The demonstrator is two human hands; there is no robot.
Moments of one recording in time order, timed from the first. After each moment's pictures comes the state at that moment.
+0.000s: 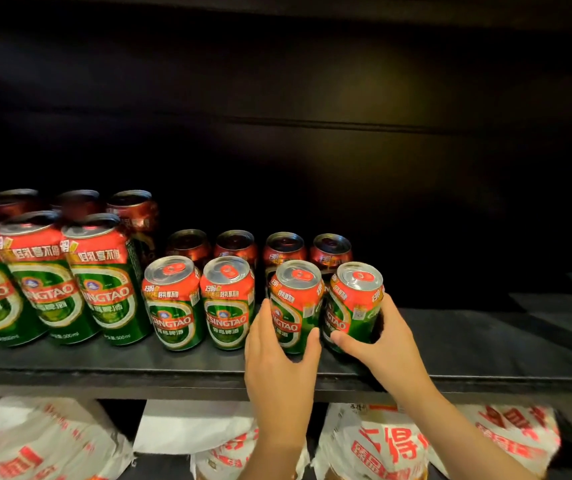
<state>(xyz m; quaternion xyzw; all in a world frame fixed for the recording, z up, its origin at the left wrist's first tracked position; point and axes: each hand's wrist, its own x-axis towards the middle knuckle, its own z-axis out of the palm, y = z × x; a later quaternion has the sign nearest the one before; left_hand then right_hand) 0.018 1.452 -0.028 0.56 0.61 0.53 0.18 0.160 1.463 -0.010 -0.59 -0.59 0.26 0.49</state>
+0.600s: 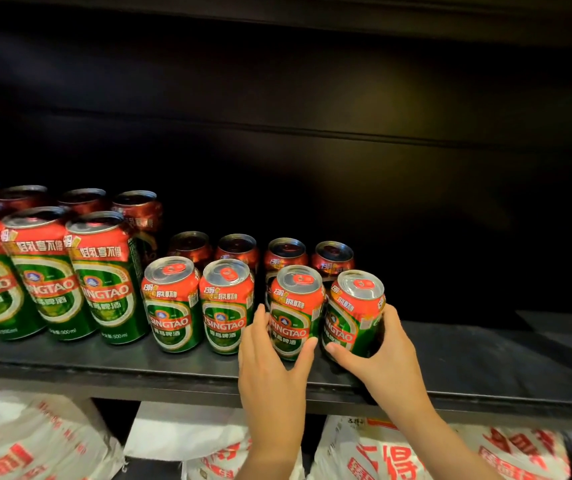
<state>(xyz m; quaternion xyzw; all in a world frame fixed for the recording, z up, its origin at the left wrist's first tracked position) 0.019 1.454 -0.029 0.55 0.61 0.55 0.15 0.158 1.461 -0.013 -0.60 -0.59 0.22 0.49</state>
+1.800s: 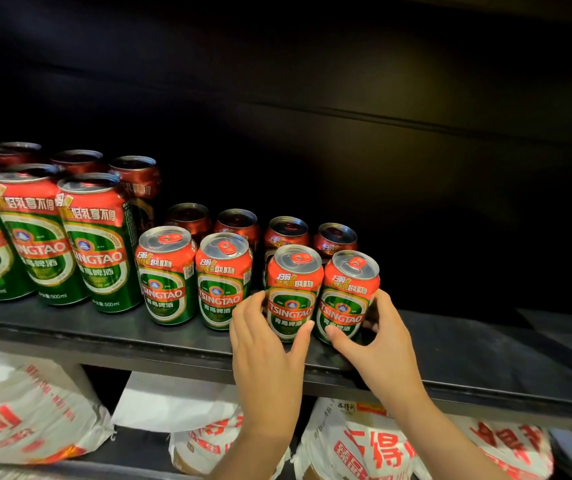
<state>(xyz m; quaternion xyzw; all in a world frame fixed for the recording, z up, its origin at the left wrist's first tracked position) 0.025 1.454 -0.034 0.55 0.62 0.55 0.06 0.163 1.462 -0.018 -0.60 -0.63 0.20 0.46</state>
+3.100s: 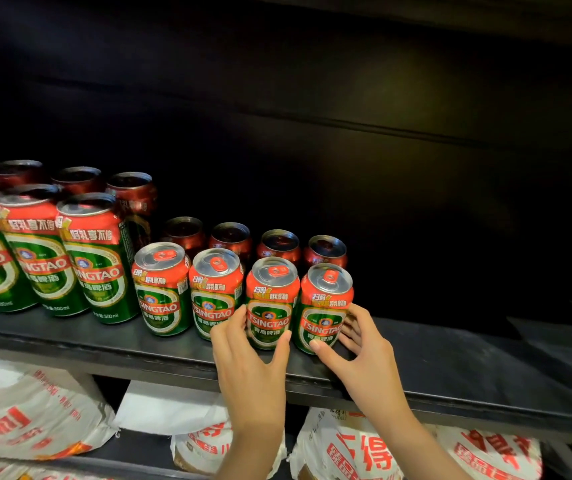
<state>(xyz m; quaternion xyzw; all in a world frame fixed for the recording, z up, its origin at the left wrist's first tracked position) 0.026 1.454 -0.029 0.48 0.64 0.59 0.12 0.161 1.459 -0.011 -0.59 -0.62 0.28 0.44</state>
